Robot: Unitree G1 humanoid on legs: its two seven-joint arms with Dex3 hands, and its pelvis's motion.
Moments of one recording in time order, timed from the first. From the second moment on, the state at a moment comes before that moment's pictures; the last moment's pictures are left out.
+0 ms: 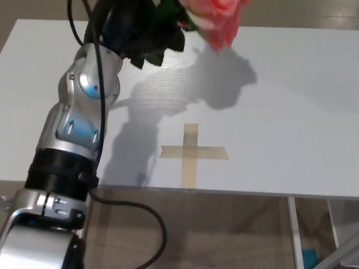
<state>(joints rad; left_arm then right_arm) -0.89 0.17 0.00 0.48 0.33 -0.05 -0.01 -0.25 -0.27 -0.01 1.33 -0.19 -0.10 -0.06</state>
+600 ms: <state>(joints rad) -0.97 0.01 0.28 0.46 0.04 0.21 -0.08 -0.24 -0.27 -0.01 1.33 -0.19 -0.10 -0.06</state>
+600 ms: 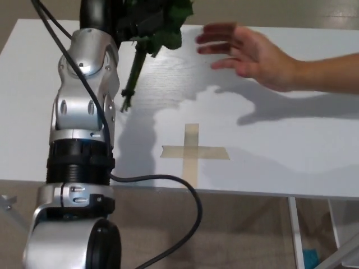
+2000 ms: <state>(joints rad) -1.00 -0.10 0.25 0.46 -0.26 0.45 -0.09 -0.23 -0.25 -0.01 1.33 -0.19 -0.10 -0.06</state>
